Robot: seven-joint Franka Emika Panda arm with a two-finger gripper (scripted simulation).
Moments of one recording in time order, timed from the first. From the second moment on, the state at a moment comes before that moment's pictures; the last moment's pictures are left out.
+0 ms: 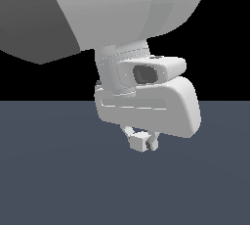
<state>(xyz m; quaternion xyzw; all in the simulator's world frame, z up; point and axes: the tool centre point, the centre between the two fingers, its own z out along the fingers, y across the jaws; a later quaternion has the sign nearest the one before) -0.059 -0.033 0.021 0.91 -0.37 0.16 0.06</state>
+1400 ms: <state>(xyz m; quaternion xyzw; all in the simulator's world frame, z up) -0.019 -0.029 0.079 0.98 -0.05 0.18 0.01</state>
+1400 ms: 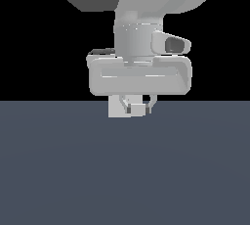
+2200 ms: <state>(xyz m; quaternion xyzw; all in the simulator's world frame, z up) -0.007 -0.019 0.098 0.98 0.08 0.17 -0.01</state>
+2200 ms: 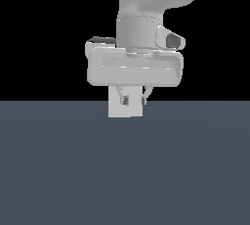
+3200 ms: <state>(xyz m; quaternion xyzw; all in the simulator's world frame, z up) 0.005 -0.015 0.100 0.98 0.10 0.17 -0.02</state>
